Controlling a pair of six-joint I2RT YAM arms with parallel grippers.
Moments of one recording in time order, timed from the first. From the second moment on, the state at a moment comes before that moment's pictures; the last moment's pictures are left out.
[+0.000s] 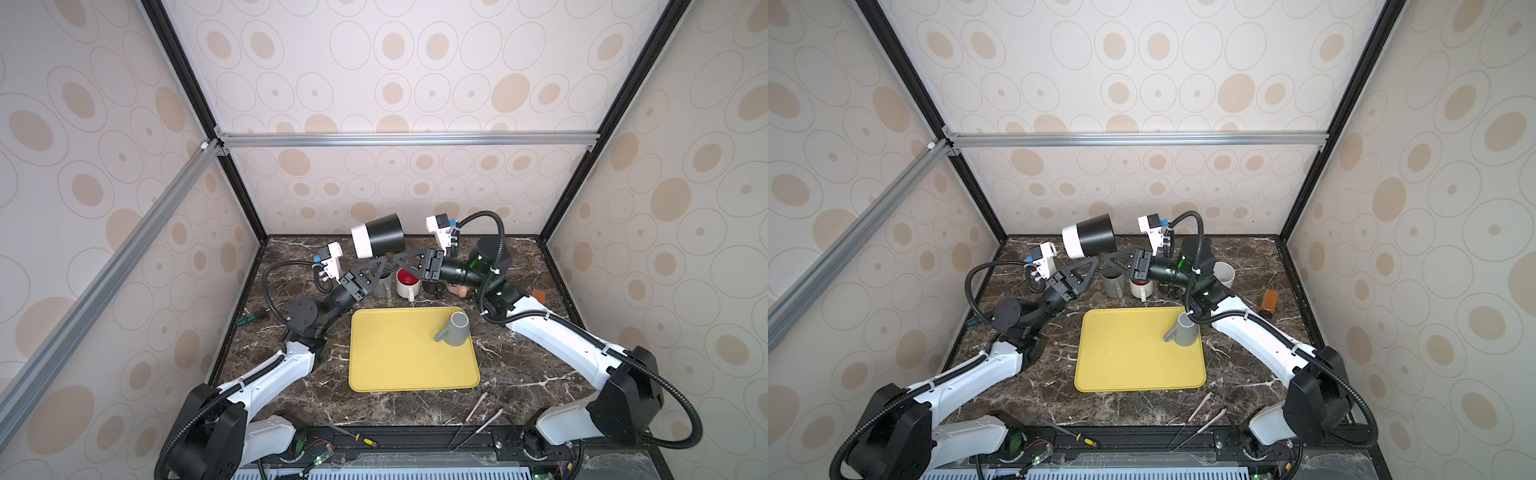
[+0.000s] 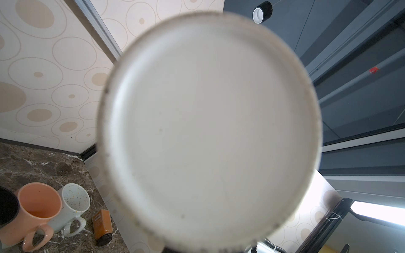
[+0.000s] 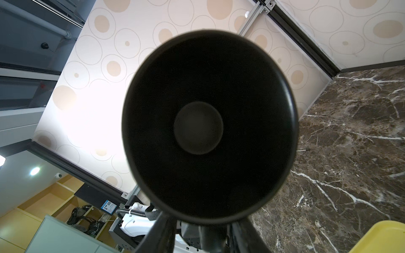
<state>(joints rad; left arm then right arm) -0.47 1.20 0.62 1.13 0.41 -1.30 0.62 1.44 1.20 0.40 -0.76 1.03</state>
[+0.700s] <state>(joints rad) -0.47 1.20 0.62 1.15 0.41 -1.30 0.64 1.49 1.24 0.39 -0.75 1.02</state>
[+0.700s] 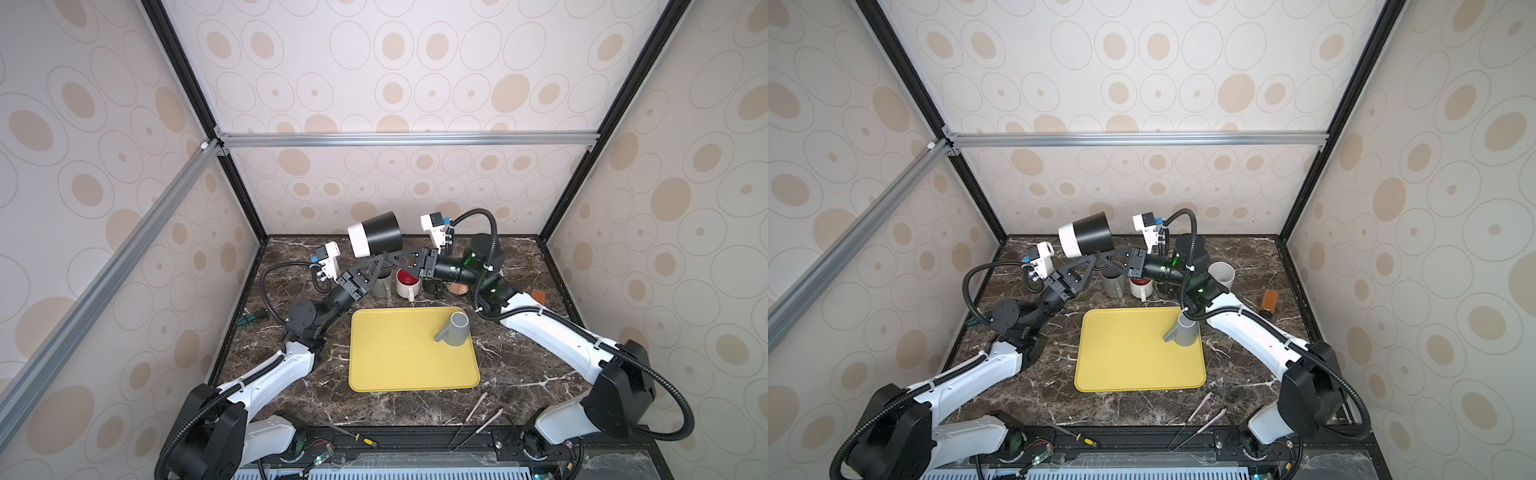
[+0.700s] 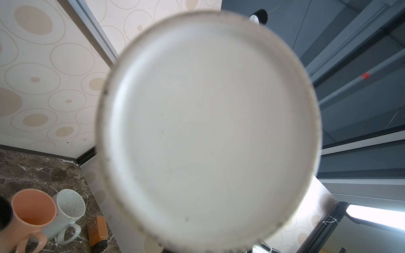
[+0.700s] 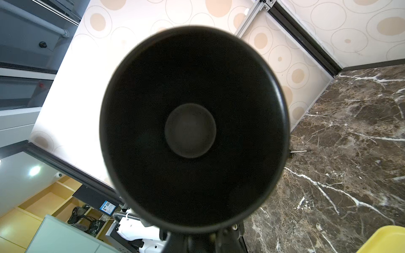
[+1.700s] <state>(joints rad) -0.43 0.64 0.66 -0.10 -0.12 -0.69 0.79 1.81 1.86 -0.50 -0.25 0.67</state>
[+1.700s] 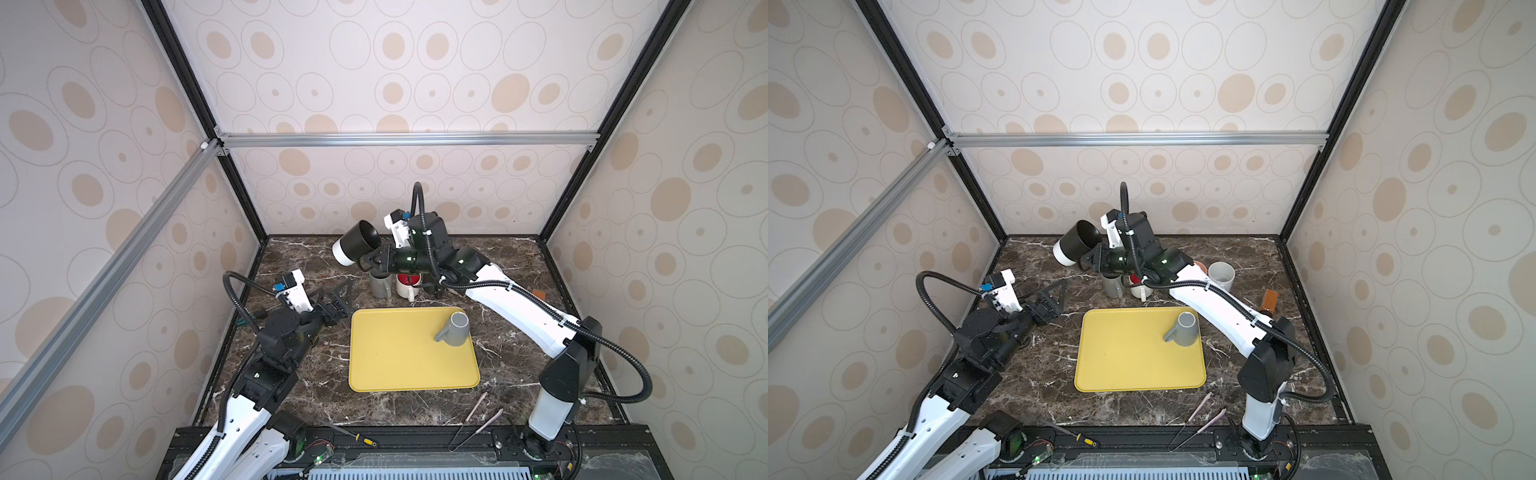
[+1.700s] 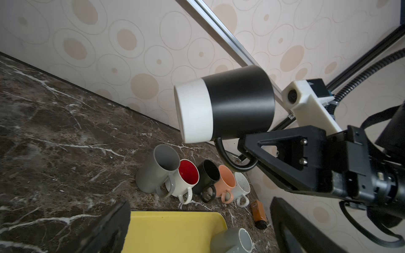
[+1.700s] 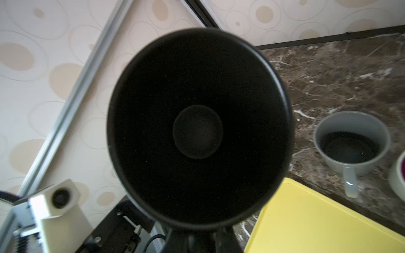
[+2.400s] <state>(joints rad) -0.40 0.59 0.74 -0.24 -0.27 -0.66 0.91 2.26 2.30 -0.79 0.11 0.52</state>
